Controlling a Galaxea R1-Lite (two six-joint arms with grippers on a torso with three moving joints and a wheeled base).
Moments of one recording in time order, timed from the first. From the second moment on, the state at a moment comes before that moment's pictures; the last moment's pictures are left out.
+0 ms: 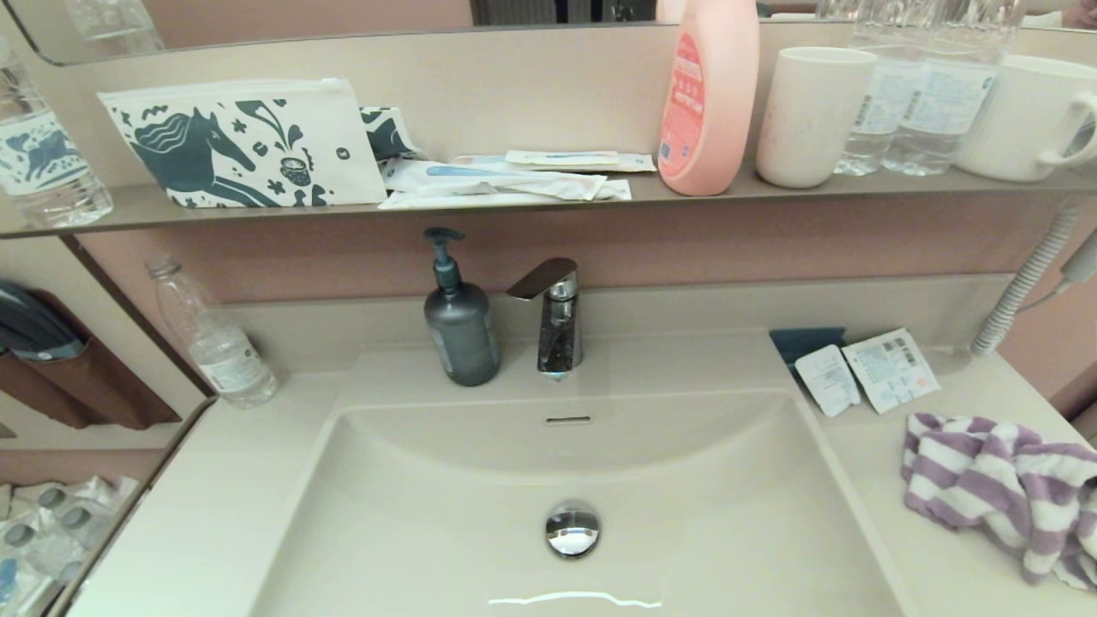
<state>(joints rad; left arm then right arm) -0.01 0.00 0.00 0.00 -0.01 0.00 0.00 0.64 -0.45 0.04 -0.30 0.00</state>
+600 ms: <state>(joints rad) -0.01 0.00 0.00 0.00 -0.01 0.00 -0.15 1.12 -0.54 0.06 -0.31 -0.21</state>
